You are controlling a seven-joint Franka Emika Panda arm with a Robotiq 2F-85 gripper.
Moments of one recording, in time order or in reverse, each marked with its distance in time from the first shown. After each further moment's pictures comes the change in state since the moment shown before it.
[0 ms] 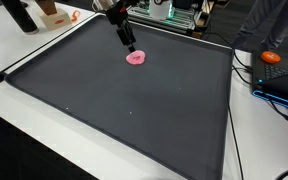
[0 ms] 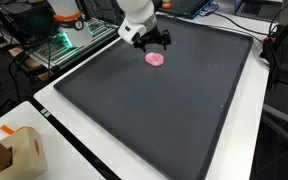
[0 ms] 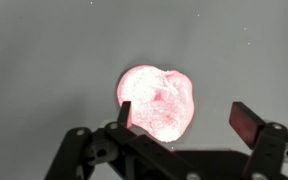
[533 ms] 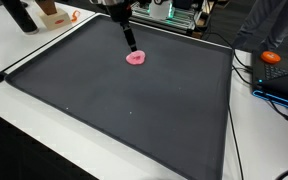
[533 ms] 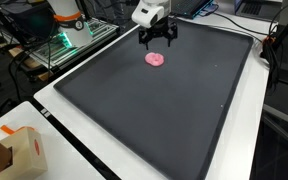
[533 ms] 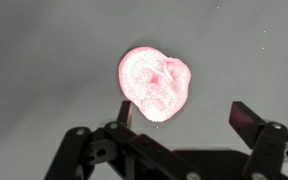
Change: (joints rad) arm 0.055 -0.012 0.017 0.074 -0.378 -0.021 0.189
